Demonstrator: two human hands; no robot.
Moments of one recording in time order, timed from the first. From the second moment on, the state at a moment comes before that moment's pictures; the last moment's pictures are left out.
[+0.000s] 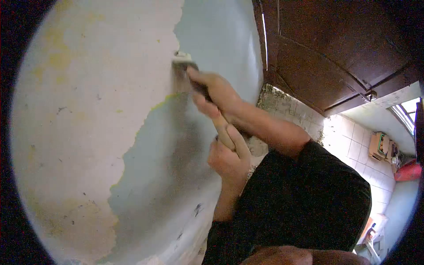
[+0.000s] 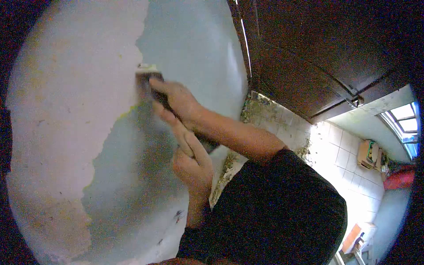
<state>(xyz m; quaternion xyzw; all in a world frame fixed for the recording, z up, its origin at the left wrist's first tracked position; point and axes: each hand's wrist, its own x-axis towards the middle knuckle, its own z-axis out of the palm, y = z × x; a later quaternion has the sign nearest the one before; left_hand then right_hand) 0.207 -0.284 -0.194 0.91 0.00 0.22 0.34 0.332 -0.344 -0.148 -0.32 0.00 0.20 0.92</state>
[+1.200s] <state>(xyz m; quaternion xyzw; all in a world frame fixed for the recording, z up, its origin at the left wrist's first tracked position) 0.232 -0.305 -0.194 0.89 -0.04 0.31 0.33 0.351 -0.362 -0.153 -0.32 0.02 0.21 0.92</state>
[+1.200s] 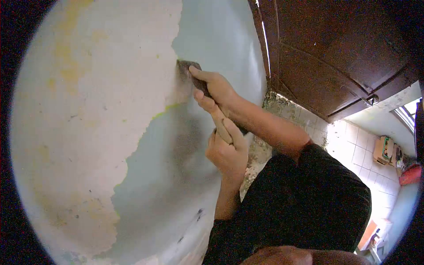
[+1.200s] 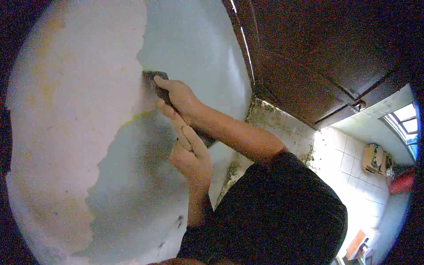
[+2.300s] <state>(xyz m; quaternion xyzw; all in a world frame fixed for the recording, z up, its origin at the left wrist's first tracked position) 0.240 -0.335 -0.185 0.90 0.02 0.26 0.34 0.373 -0.380 -0.149 -0.43 -0.05 0.13 0.89</state>
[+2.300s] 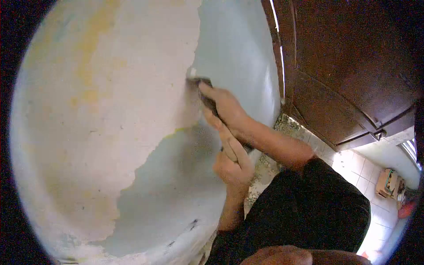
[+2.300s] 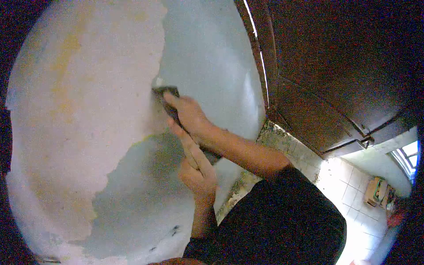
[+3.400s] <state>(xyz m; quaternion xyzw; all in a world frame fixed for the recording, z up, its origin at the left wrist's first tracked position) 0.190 -0.331 -0.276 0.92 0.03 0.27 0.29 0.327 -0.426 -0.281 -0.38 -0.04 0.29 0.88</state>
